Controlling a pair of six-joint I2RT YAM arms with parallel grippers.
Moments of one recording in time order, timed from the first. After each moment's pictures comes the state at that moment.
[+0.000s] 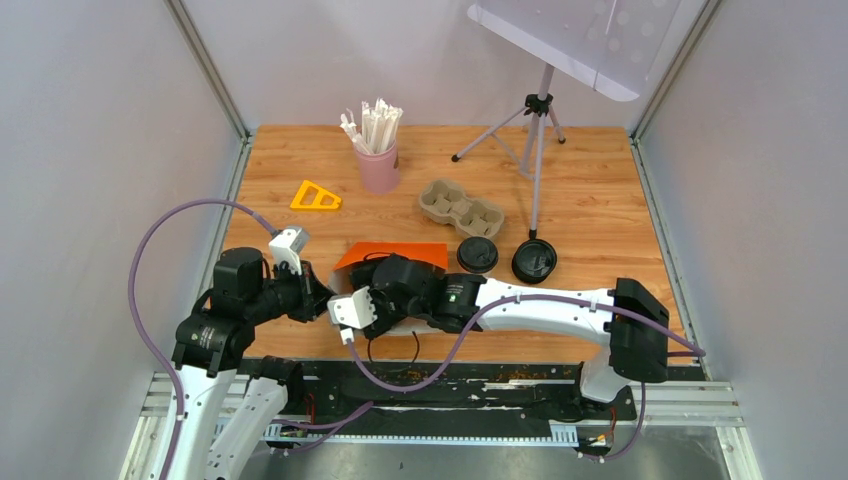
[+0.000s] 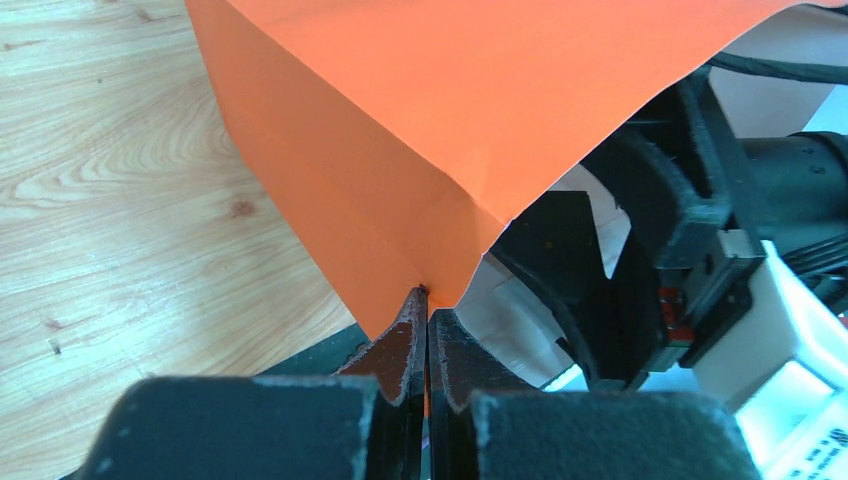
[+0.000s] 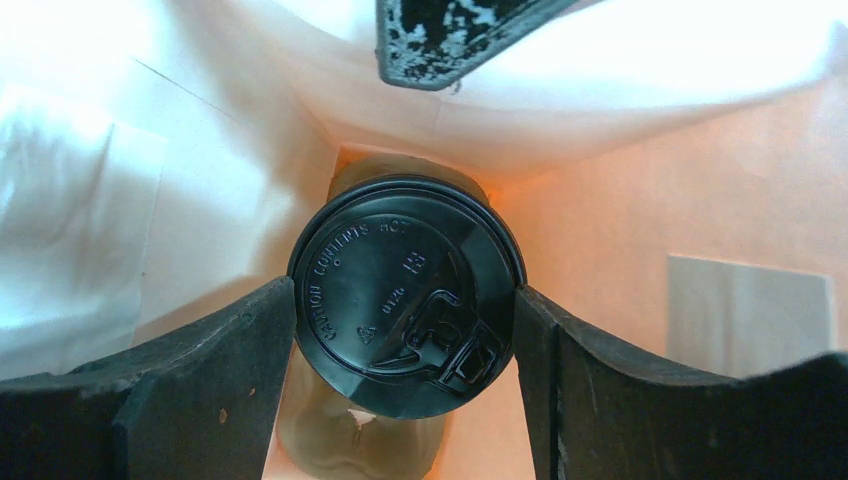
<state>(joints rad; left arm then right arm) -0.21 0.54 0.89 -1.00 0.49 -0.26 1.28 1.63 1.26 -0.25 0.12 -0.89</state>
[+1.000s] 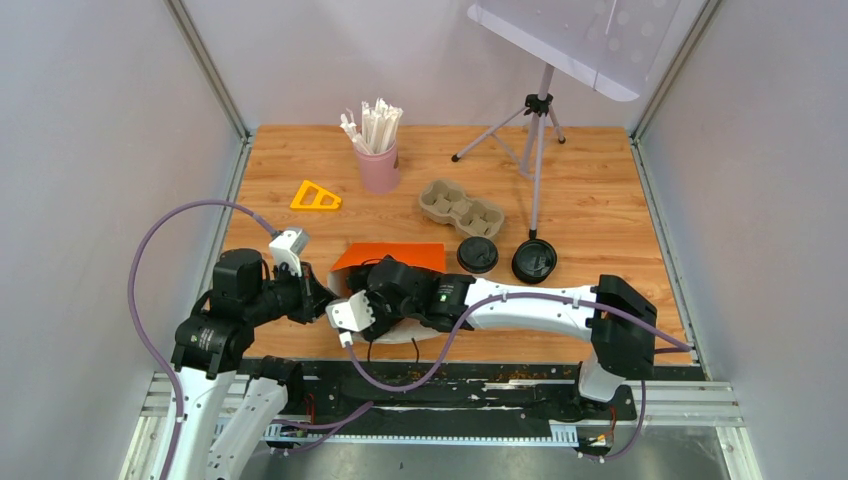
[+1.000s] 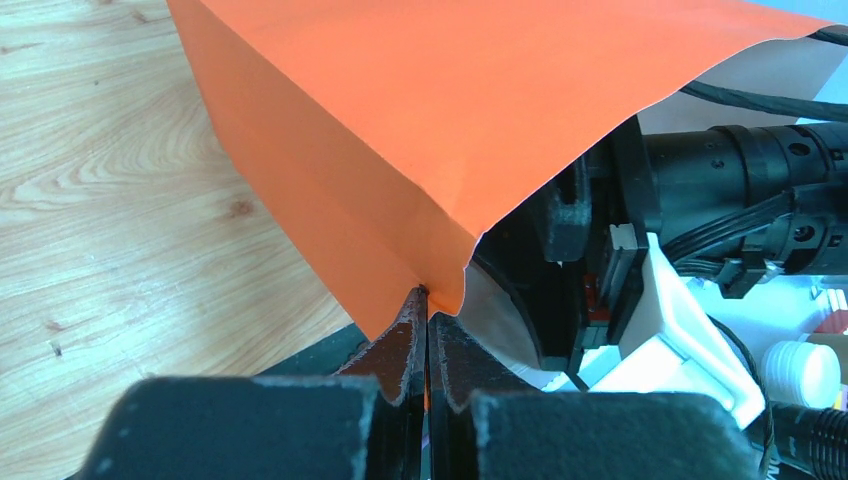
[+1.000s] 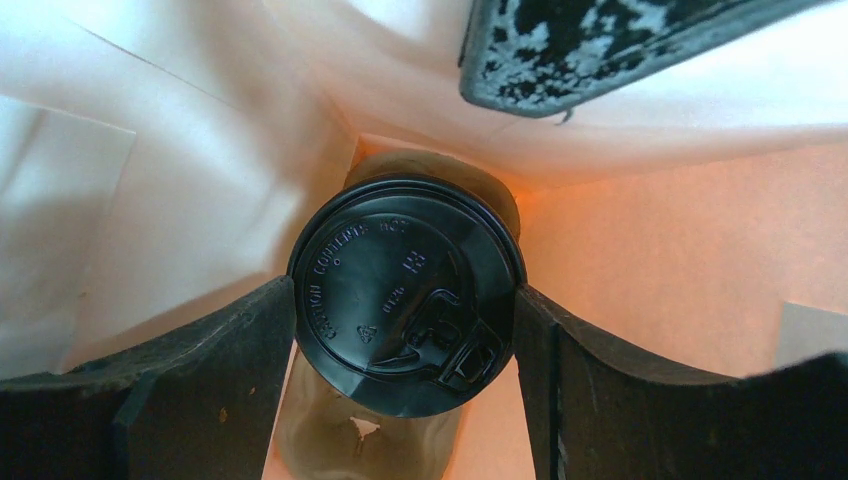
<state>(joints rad) -0.21 0.54 0.89 -1.01 0.50 -0.25 1.27 1.67 1.26 -0.23 0.09 -0.94</state>
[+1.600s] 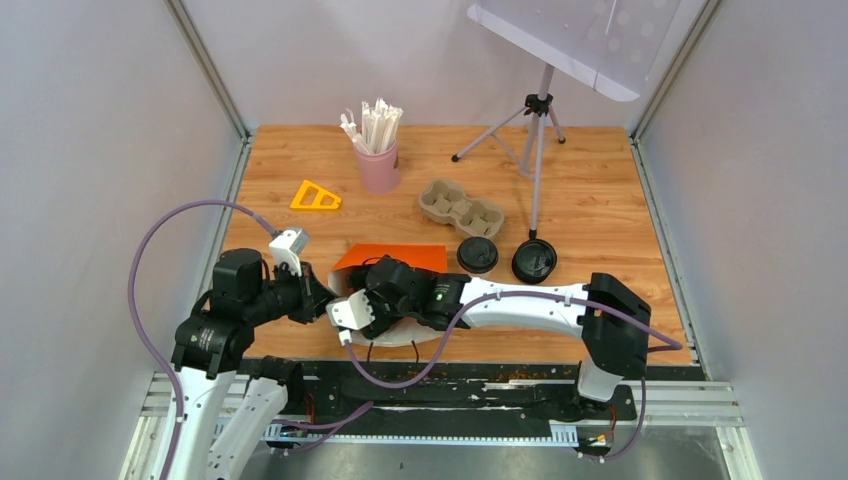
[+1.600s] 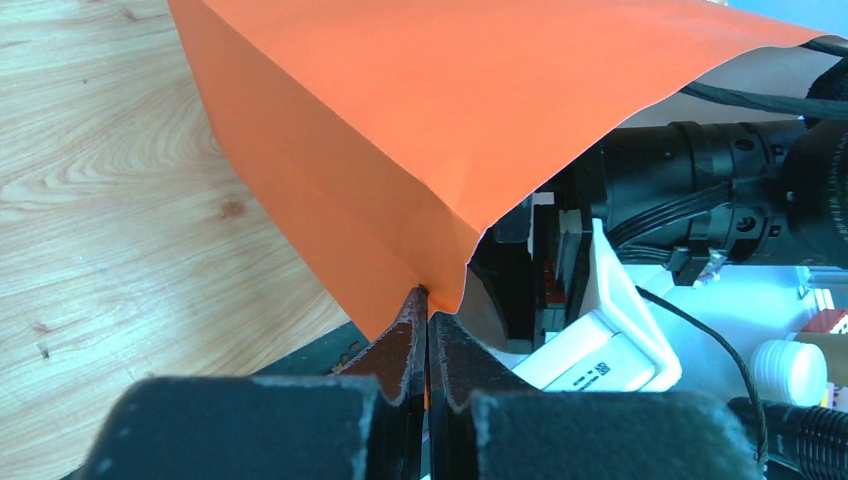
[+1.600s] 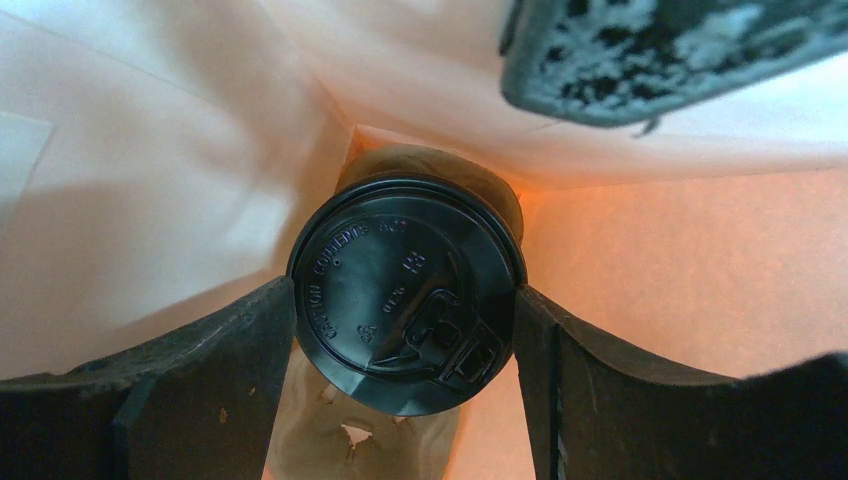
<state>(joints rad) -0.21 0.54 0.89 -1.00 0.51 -0.26 1.25 1.70 1.26 -0.22 0.11 -0.95</state>
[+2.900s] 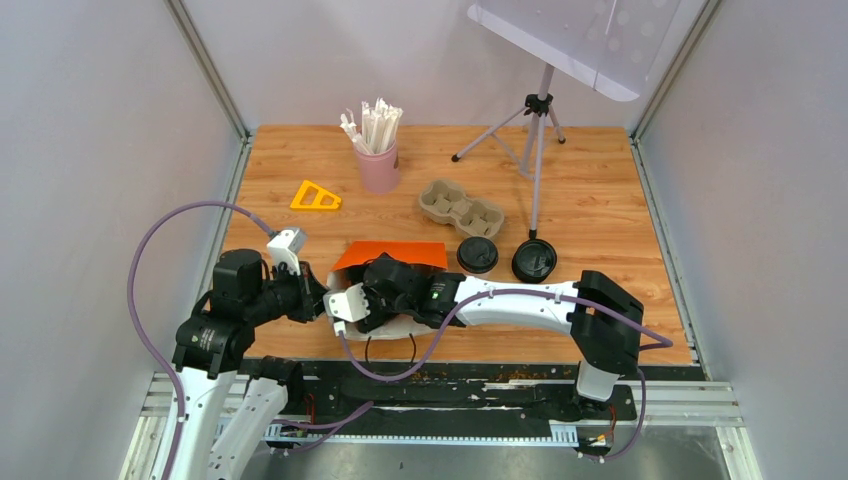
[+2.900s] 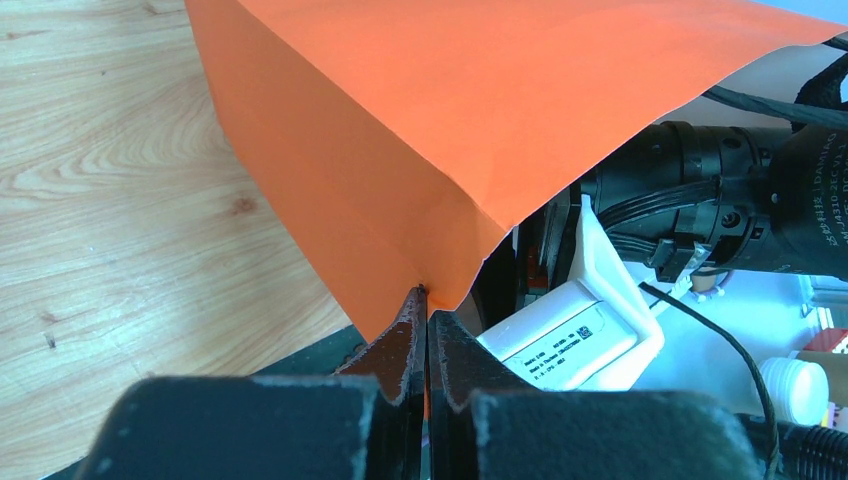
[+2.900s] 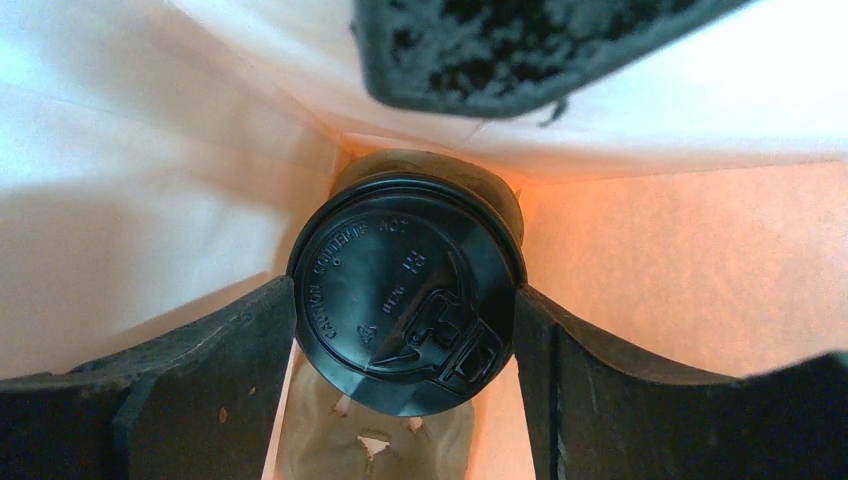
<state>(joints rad) -0.20 0.53 0.88 -1.00 0.48 -0.28 1.23 1.75 1.26 -0.15 0.13 -0.89</state>
